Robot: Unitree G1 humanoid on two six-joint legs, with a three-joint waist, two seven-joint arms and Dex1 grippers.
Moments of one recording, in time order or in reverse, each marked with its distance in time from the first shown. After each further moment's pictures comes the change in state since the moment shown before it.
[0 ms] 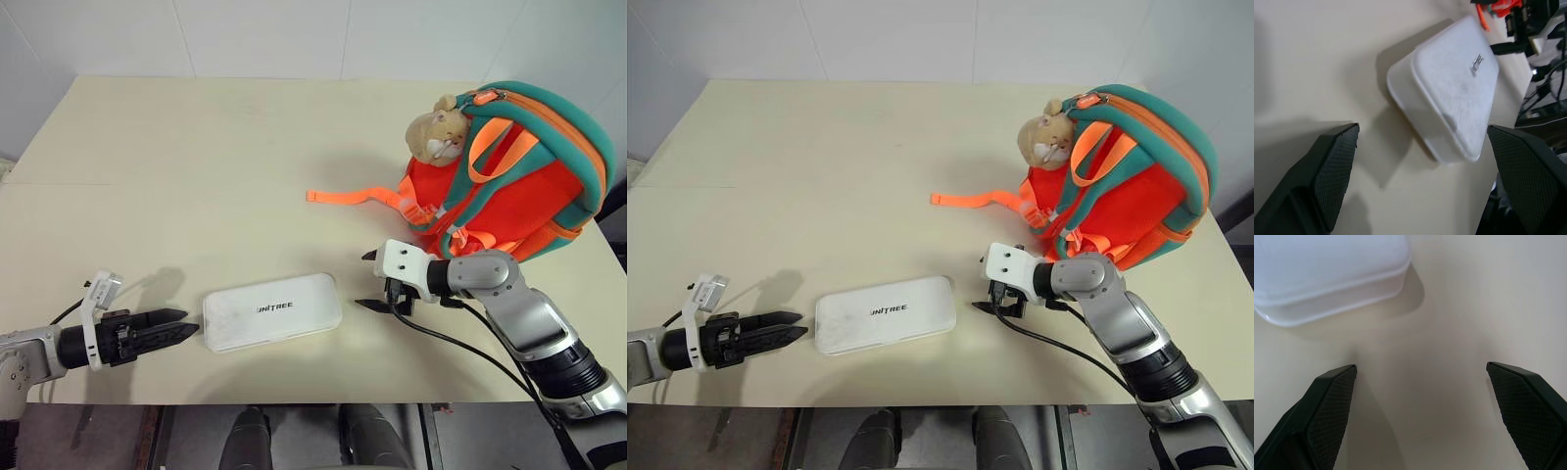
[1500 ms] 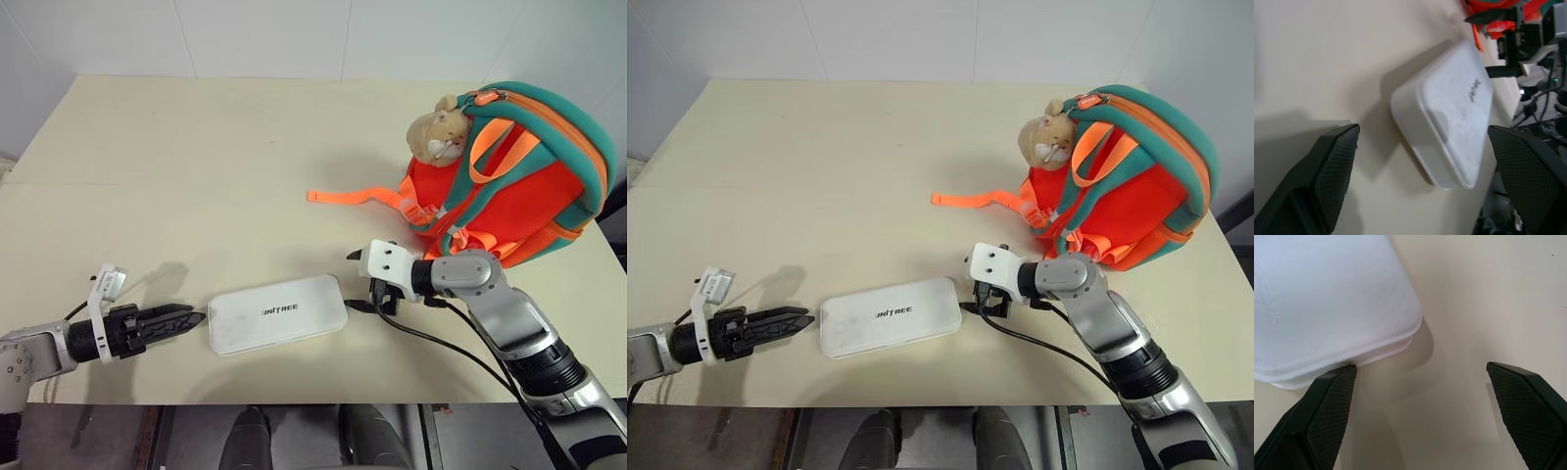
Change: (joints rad) left arm -0.019 0.020 -0.024 0.007 -0.159 0.080 0.120; right arm -0.029 0.073 0.030 -0.004 -0.026 0.017 0.000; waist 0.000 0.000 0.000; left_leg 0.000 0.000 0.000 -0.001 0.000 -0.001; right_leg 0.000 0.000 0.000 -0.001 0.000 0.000
